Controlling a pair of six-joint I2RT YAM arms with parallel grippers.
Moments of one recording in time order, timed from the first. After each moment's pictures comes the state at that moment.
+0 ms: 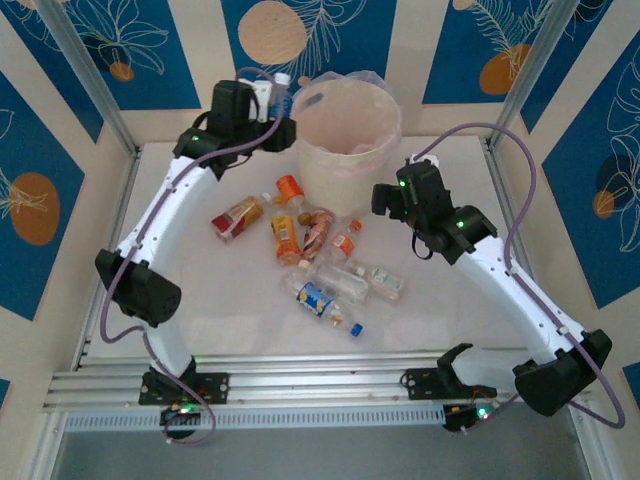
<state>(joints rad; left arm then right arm) -0.45 1.80 2.03 -0.70 0.09 -0.21 0.54 1.19 1.27 -0.78 0.43 0.44</state>
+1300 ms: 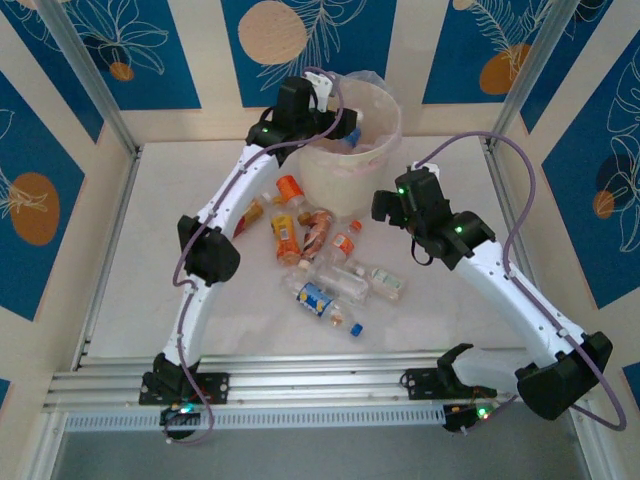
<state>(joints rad) -0.53 2.38 2.58 -0.54 0.21 -0.18 0.54 1.17 1.22 -0.78 0.42 0.49</state>
